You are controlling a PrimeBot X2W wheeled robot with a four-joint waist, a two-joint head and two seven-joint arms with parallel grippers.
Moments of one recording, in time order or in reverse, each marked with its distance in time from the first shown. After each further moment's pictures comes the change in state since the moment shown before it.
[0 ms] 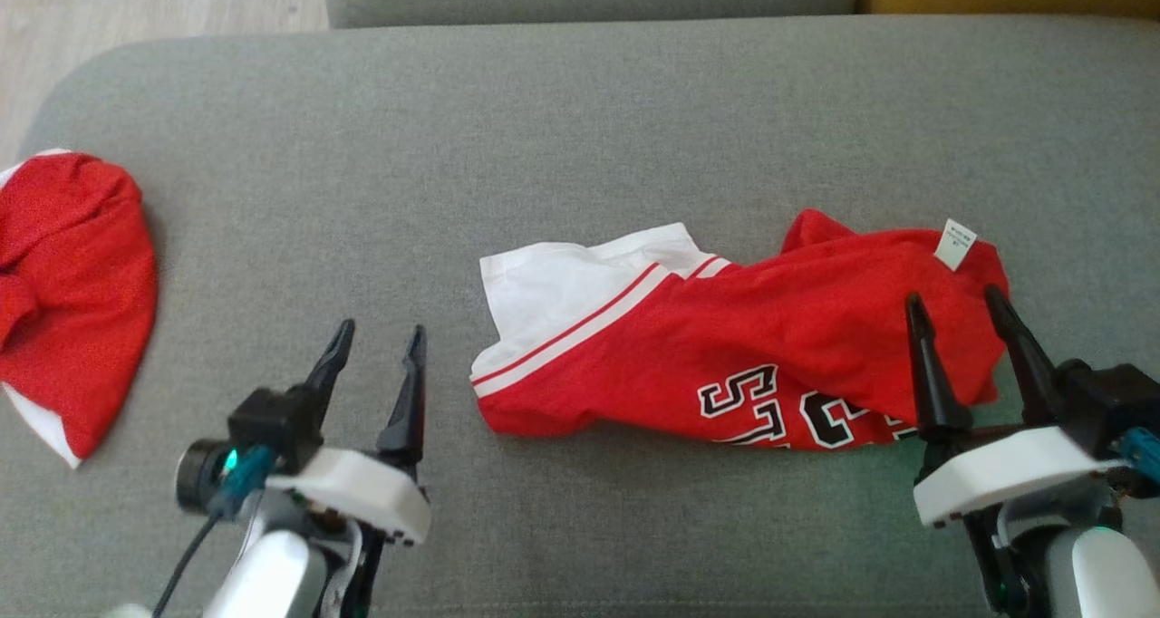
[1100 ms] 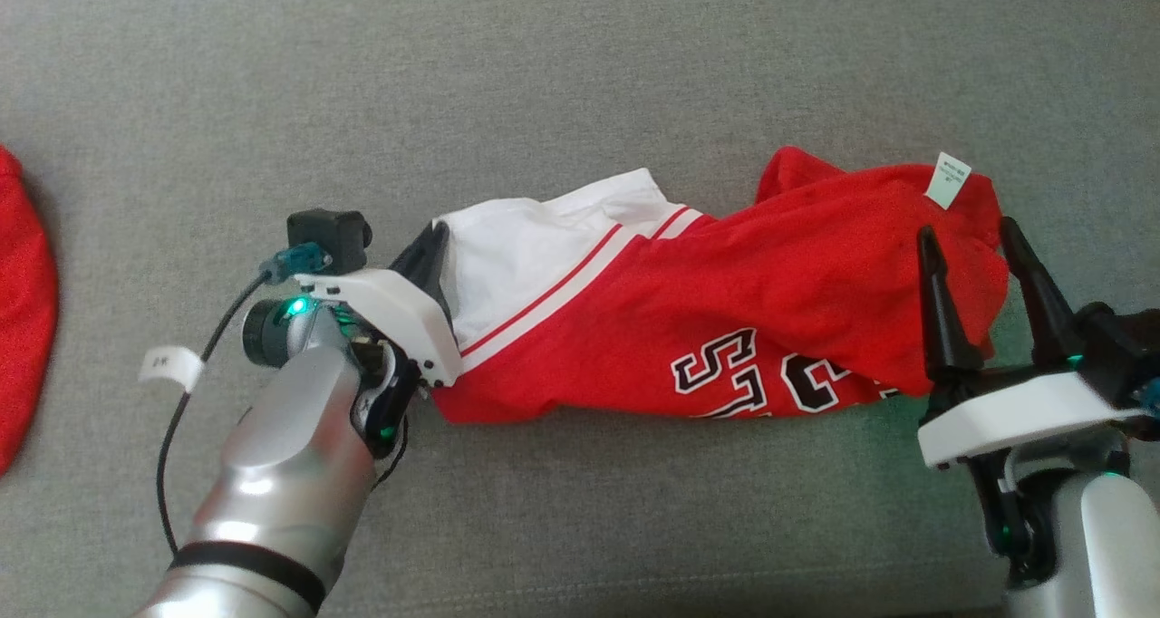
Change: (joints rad) left arm -0.561 -0.176 -0.069 0.795 -0.189 -0.268 0.063; right arm -0.104 0.000 -0.002 0.007 0.018 0.000 -0.012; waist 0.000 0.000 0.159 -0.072
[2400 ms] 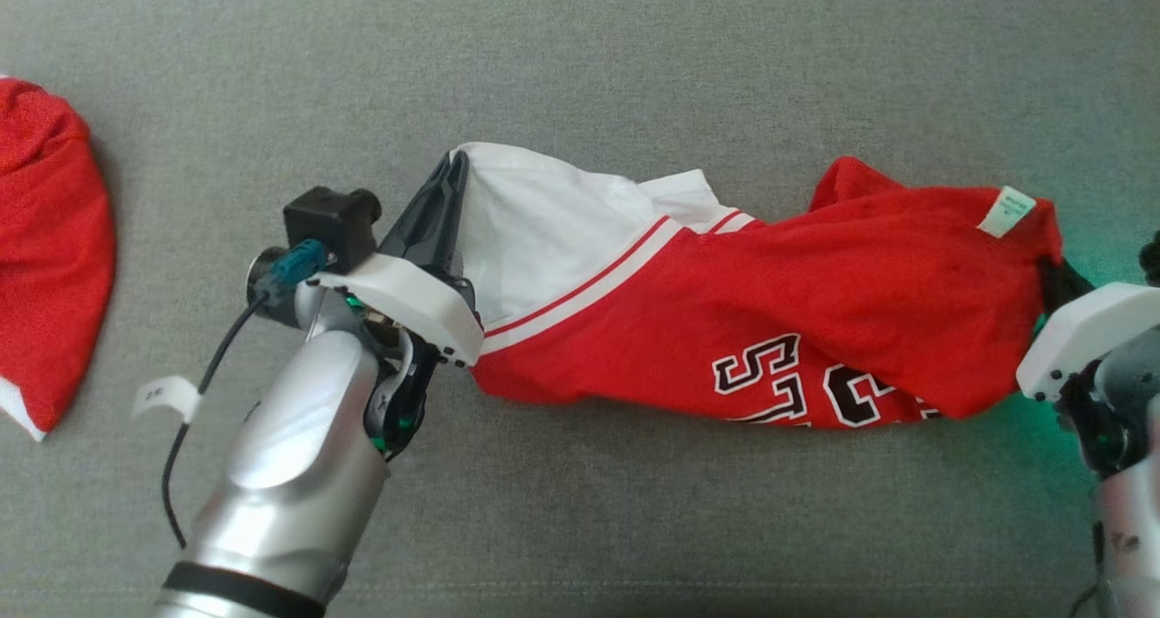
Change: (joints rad) left arm 0.077 0.030 -0.007 -0.321 0.089 0.072 -0.128; right arm -0.294 -0.156 -0.165 0.570 0.073 0.000 0.282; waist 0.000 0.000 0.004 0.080
